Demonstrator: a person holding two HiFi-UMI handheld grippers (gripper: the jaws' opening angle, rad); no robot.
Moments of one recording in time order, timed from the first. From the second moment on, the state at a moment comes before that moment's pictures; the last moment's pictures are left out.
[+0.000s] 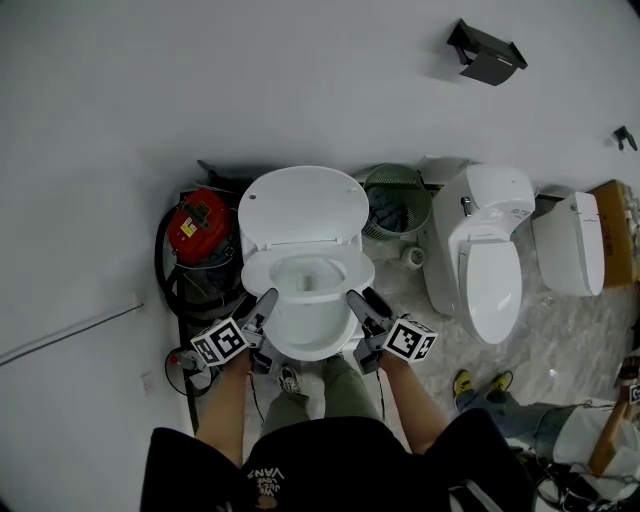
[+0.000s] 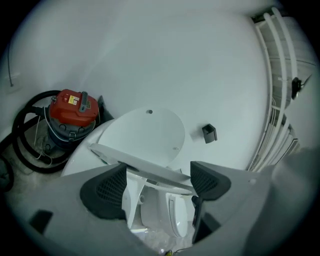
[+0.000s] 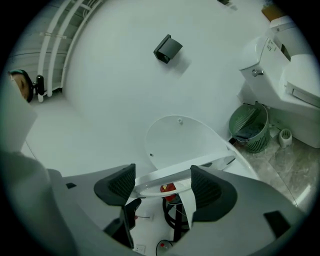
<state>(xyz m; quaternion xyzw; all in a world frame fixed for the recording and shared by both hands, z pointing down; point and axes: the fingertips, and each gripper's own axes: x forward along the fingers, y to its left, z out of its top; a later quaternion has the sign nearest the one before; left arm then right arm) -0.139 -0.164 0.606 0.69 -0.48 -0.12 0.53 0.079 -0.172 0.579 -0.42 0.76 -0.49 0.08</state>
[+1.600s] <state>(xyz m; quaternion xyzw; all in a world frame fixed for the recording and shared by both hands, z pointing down) -0.203 -0.230 0.518 0.66 -0.67 -0.15 0.30 0.059 -0.329 0.541 -0.36 0.83 -0.42 0.02</state>
